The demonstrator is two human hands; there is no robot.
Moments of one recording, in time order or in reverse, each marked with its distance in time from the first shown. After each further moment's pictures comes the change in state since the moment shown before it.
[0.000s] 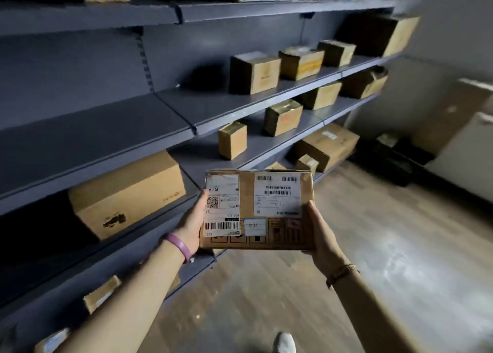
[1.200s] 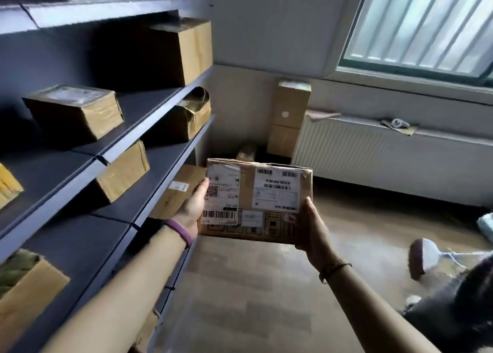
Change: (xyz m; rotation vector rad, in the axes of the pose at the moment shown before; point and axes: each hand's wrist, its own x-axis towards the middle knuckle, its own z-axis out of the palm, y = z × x) left_hand 0.569 0.186 0.759 0.314 -0.557 -0.010; right_hand 0.513 -0.318 -0.517 0.113 0.504 -0.225
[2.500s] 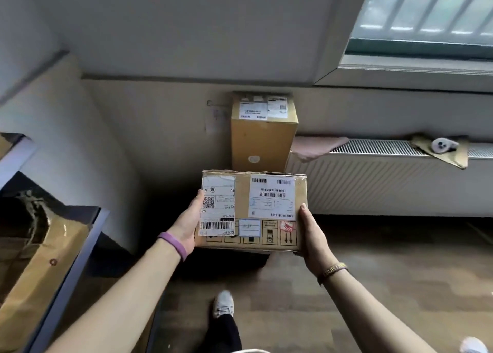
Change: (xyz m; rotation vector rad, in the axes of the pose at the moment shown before) left_hand 0.778 0.221 0.284 0.082 -0.209 -0.314; right_hand 0.804 -0.107 -0.179 0.145 0.264 0.261
